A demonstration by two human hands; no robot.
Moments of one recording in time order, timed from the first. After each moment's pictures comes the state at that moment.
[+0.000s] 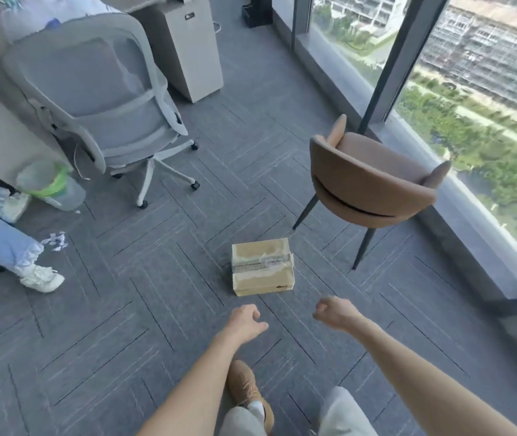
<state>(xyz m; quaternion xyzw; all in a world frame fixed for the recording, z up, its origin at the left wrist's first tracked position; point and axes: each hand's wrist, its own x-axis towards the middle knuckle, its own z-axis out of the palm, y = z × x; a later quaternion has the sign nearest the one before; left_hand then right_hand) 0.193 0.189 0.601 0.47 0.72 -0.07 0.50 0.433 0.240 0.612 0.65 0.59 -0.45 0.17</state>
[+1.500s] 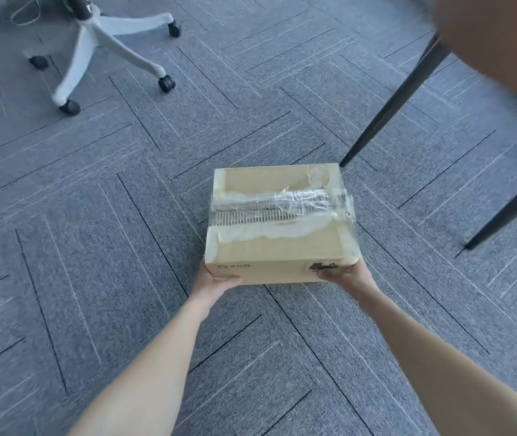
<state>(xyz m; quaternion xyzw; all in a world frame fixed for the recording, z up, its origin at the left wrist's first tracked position) 0.069 0.319 -0.073 0.26 0.76 0.26 0.53 0.394 0.396 -0.082 0.66 0.45 -0.57 -0.18</state>
